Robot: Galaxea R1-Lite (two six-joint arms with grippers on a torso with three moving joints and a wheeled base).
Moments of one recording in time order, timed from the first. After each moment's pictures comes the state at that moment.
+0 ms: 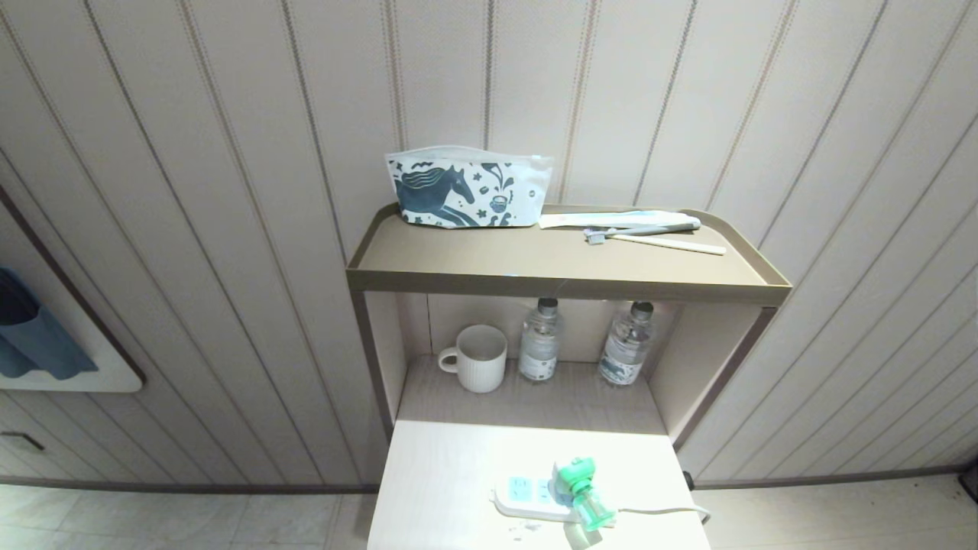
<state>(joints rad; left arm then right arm) 0.00 0.00 0.00 0.02 -0.01 0.00 -0.01 0.63 -1.11 0.39 0.28 0.13</state>
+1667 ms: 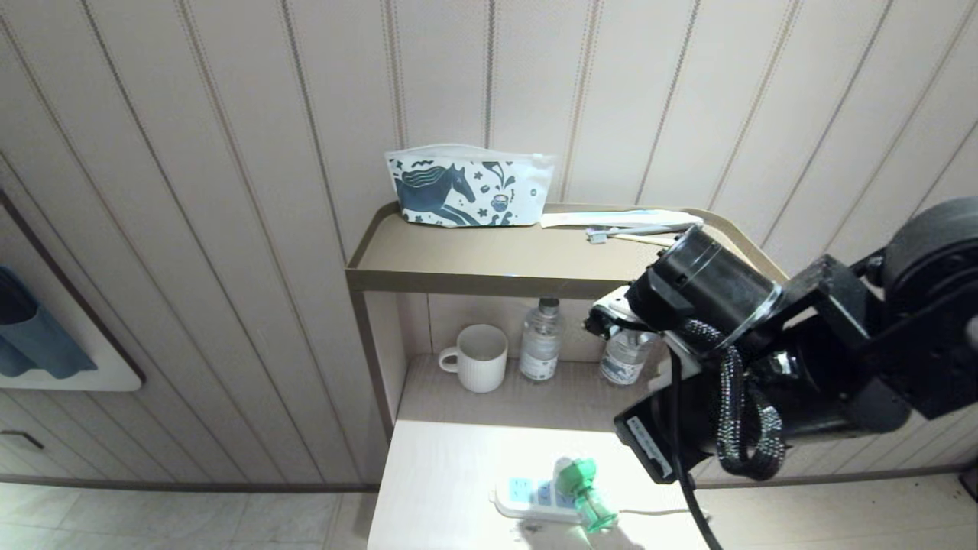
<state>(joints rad) 0.00 0.00 0.00 0.02 -0.01 -0.01 0.77 1.67 -1.33 0.69 -0.26 0.20</state>
